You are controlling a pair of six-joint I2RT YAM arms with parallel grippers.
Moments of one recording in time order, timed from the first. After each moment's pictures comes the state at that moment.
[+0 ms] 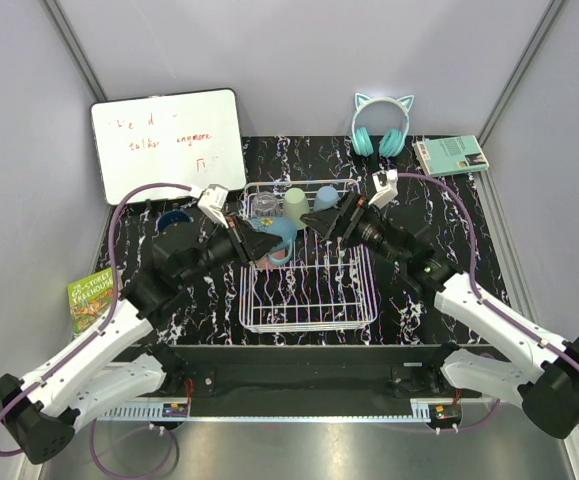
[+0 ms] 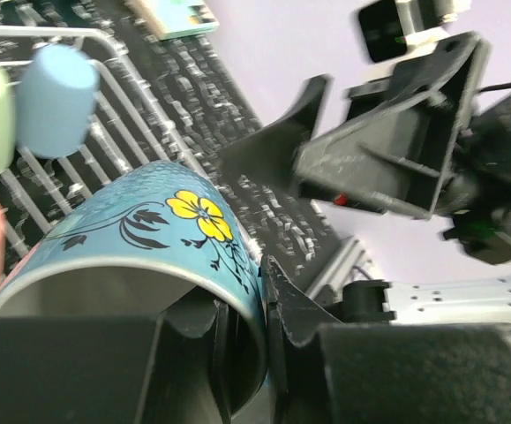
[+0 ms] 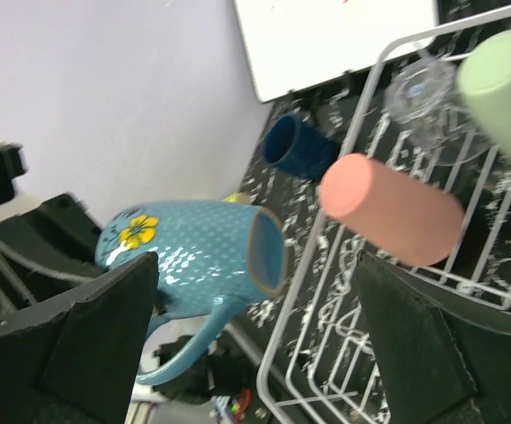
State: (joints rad) left arm -0.69 0.84 0.77 -0.02 0.22 -0.71; right arm 0.66 1.06 0.80 0.19 -0.18 0.93
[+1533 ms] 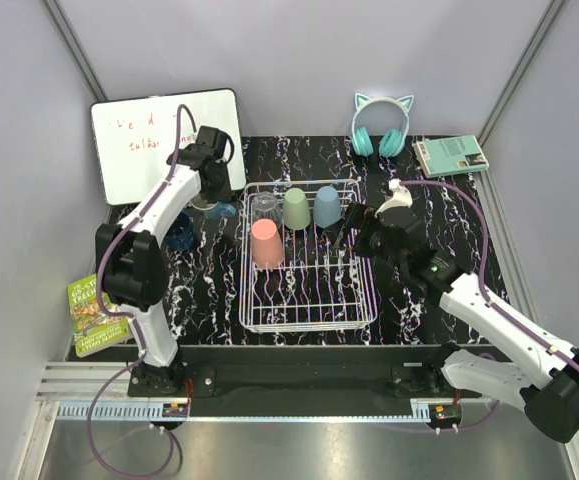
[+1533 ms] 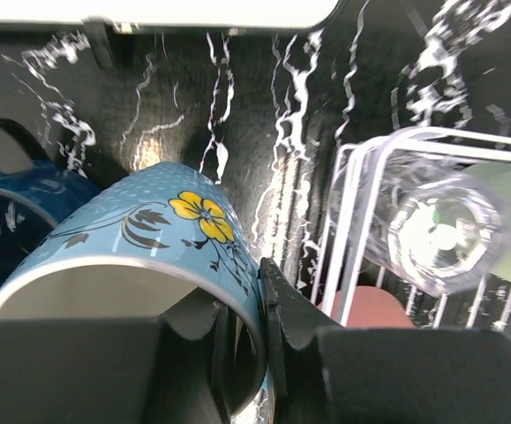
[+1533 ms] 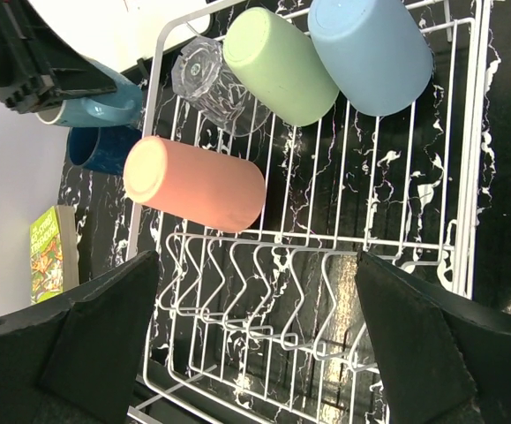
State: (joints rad) left arm -0.26 1.83 1.64 -0.82 -0.14 -0.41; right arm 0.66 1.03 0.87 -0.25 0.14 0.74
